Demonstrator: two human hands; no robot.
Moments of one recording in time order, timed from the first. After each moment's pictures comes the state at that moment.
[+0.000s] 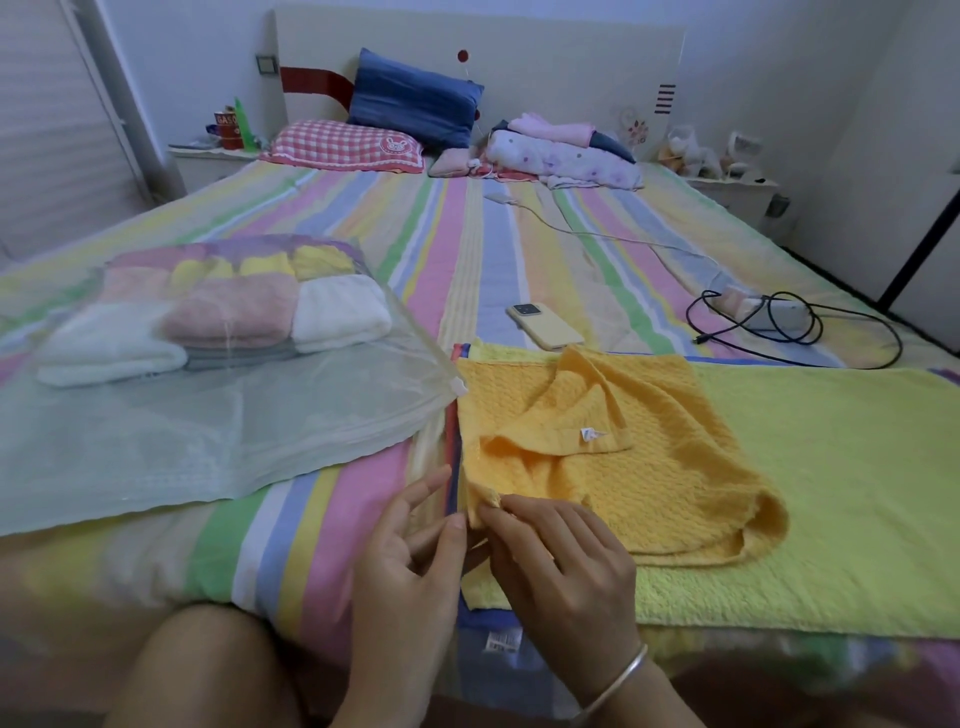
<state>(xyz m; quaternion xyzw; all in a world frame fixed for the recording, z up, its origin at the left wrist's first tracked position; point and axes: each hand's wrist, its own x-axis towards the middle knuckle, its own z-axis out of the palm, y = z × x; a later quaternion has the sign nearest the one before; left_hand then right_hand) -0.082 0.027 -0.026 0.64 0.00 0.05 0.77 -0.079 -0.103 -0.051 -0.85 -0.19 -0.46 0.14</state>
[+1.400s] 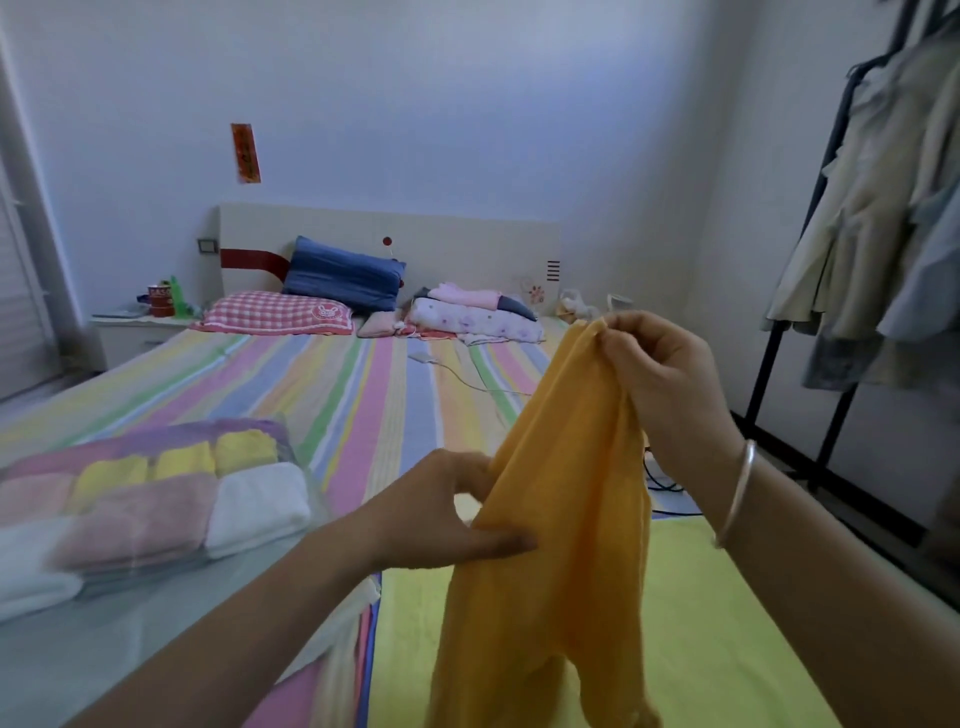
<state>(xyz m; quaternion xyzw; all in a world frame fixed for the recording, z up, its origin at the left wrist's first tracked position) 0.037 -0.033 0.176 0.79 -0.48 -0.03 0.38 -0.036 -0.227 0.256 -0.73 -0.03 -0.39 0.56</state>
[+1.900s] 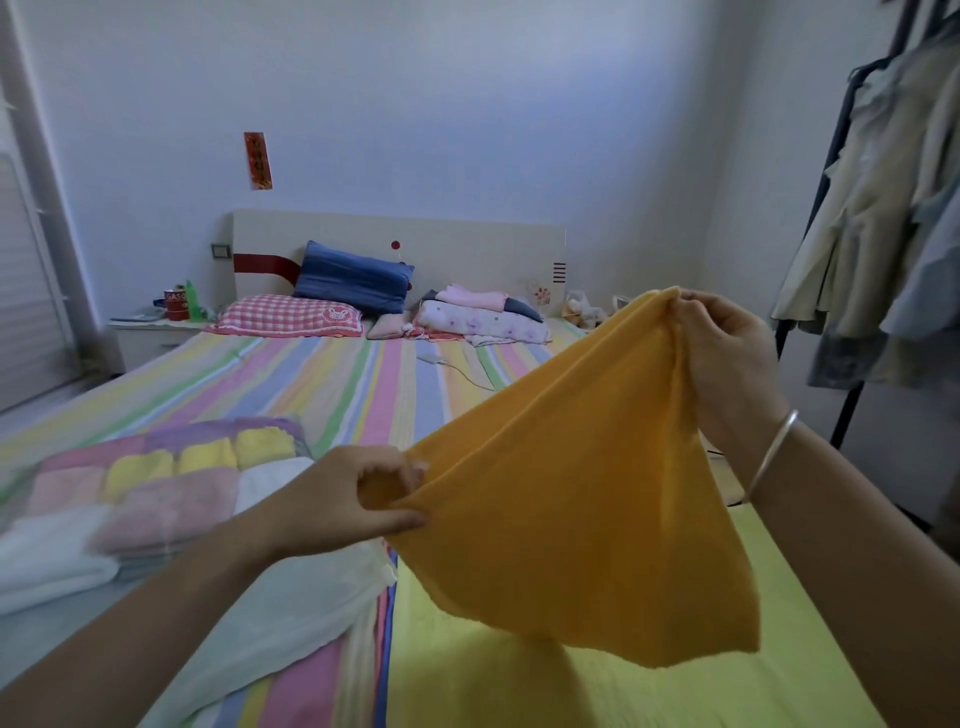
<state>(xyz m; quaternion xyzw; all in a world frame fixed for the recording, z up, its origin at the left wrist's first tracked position) 0.042 0.050 0.176 0.82 -0.42 0.02 0.38 -0.055 -0.245 0.272 -0.66 0.06 -0.45 0.60</state>
